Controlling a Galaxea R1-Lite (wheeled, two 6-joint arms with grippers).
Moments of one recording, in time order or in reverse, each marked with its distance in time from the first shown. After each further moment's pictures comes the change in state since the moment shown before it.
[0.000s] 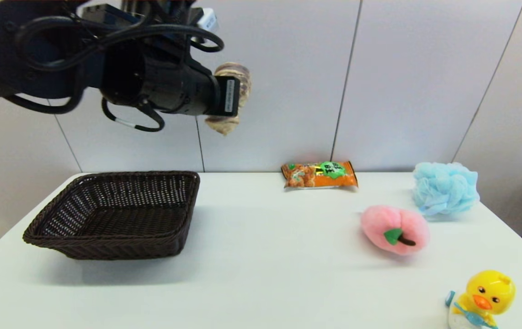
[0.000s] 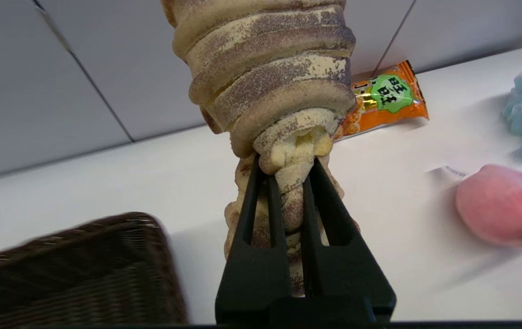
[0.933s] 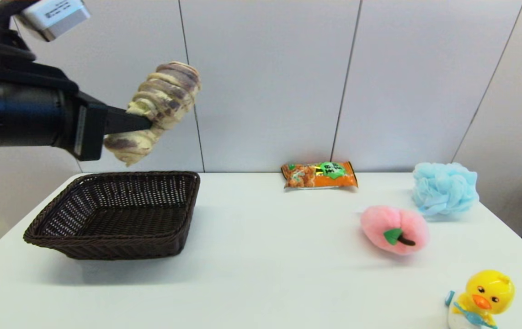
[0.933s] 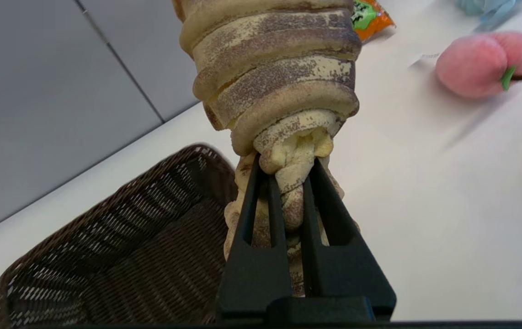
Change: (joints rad) left arm 0.180 -0.485 0.467 -0.002 -0.348 0.318; right arm 0.000 0.000 0.000 0.000 0.000 0.000
